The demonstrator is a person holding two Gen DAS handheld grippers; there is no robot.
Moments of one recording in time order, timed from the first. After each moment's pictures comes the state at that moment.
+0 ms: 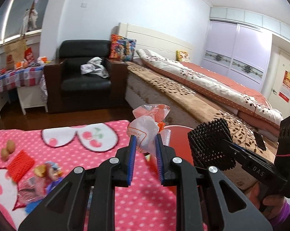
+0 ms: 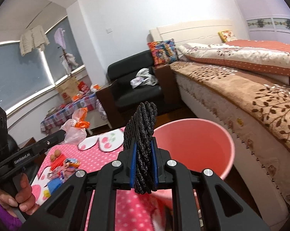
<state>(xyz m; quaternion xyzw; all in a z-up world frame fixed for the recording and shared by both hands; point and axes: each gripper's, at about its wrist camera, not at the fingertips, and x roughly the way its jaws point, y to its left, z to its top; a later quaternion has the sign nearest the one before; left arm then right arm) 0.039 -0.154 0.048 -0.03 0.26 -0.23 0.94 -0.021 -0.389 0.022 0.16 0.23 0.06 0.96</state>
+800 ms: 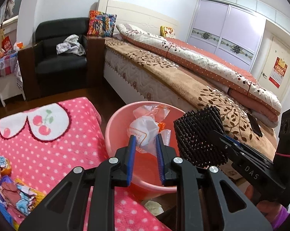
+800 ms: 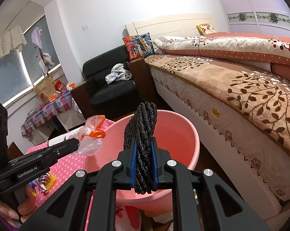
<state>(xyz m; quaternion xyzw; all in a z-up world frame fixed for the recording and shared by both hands) 0.079 -0.241 -0.010 -0.01 0.34 -0.29 0.89 0.012 -0.447 -0.025 0.17 0.27 -0.01 0.95</state>
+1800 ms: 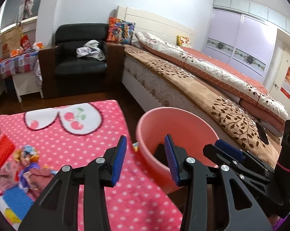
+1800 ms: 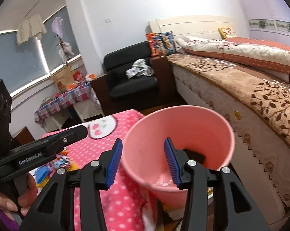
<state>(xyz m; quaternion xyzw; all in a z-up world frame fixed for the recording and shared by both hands) 0.047 -0.183 0.012 -0.03 0.32 -0.22 0.92 -0.004 -0.380 -0.013 0.13 0.27 0.07 0.95</state>
